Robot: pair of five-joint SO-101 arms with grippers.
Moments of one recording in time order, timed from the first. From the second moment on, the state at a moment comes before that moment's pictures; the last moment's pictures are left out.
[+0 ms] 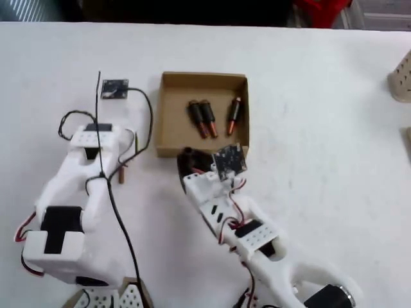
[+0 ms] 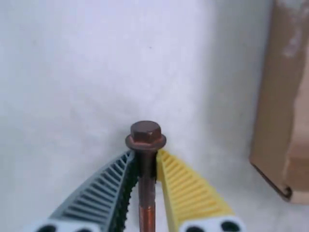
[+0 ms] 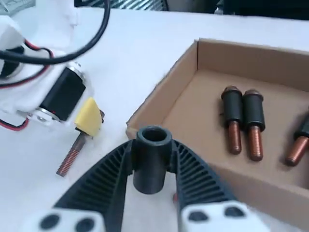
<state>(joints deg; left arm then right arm) -6.3 6.0 31.4 44.1 7.4 -35.1 -29.8 85.9 -30.4 -7.6</state>
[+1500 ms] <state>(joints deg) -8.1 -7.1 36.5 42.8 7.5 -44.6 15.3 85.2 -82.9 -7.6</state>
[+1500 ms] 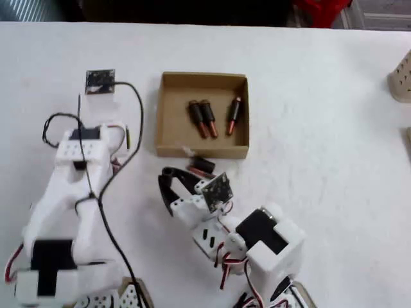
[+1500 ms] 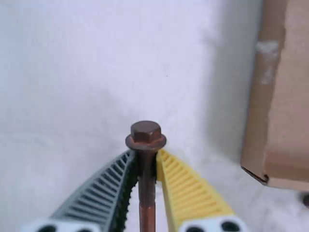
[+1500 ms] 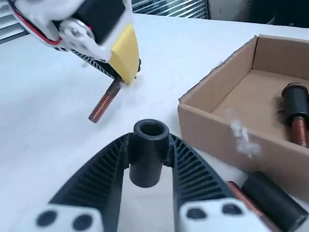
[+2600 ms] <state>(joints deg) -0.1 -64.4 85.8 -12.9 28.6 -46.0 15.8 85.0 -82.9 -7.6</state>
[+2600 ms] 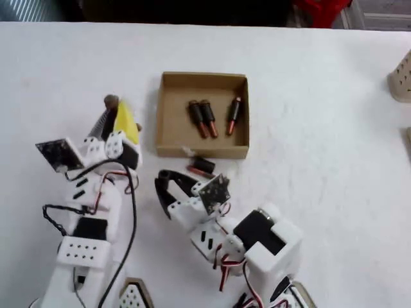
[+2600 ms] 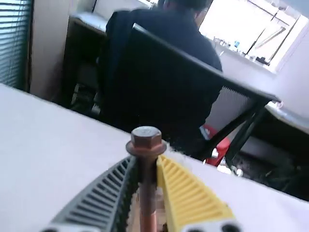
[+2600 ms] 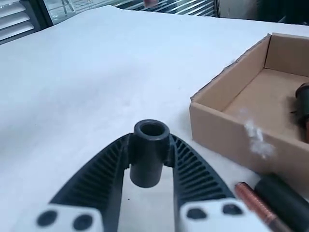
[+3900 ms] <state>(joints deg) 9.5 -54.5 76.4 9.5 19.7 -45.5 16.0 82.9 -79.1 -7.6</state>
